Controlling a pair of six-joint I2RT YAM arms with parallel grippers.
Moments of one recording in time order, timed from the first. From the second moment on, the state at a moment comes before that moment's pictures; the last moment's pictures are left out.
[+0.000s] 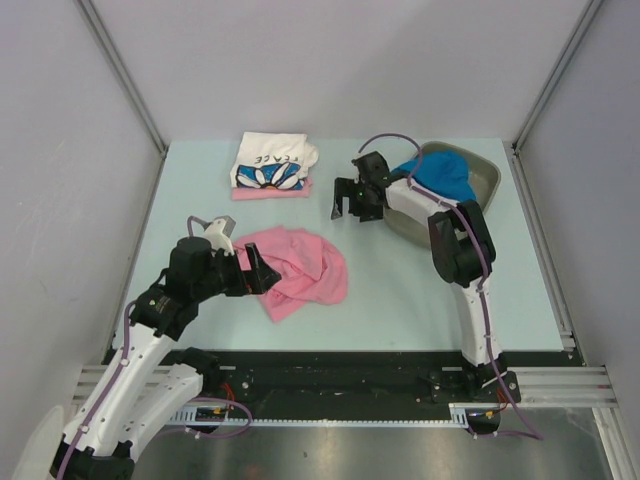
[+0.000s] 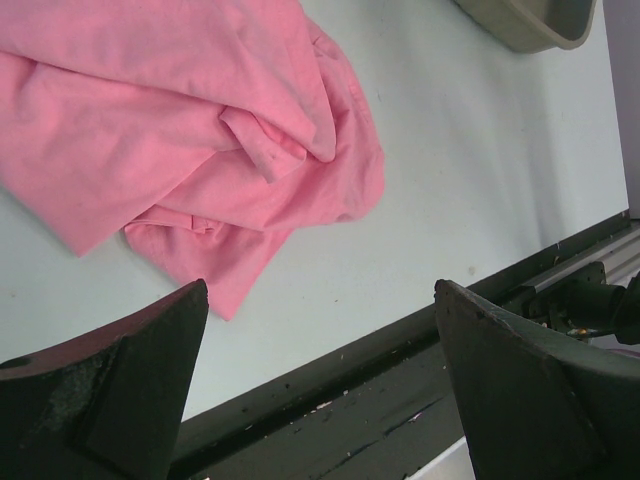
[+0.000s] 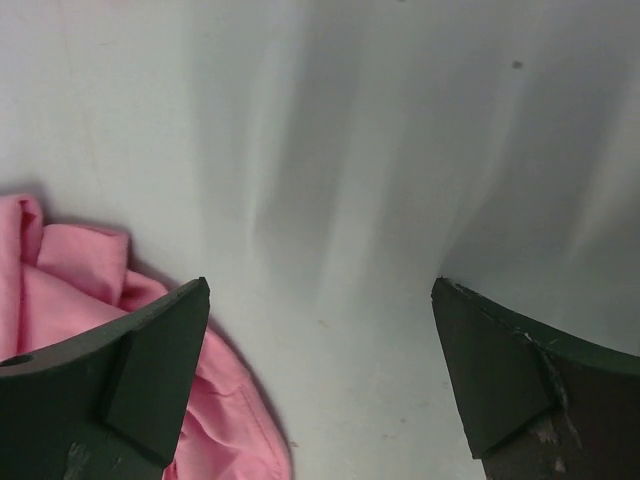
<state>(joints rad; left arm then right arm) -0.37 0.67 0.73 -0.66 0.24 -0.49 0.47 2.24 1.76 -0.44 -0.21 0.44</state>
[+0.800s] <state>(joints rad) -0.37 0.64 0.73 -0.66 0.24 -0.49 0.15 2.09 1.55 -0.55 0.18 0.31</state>
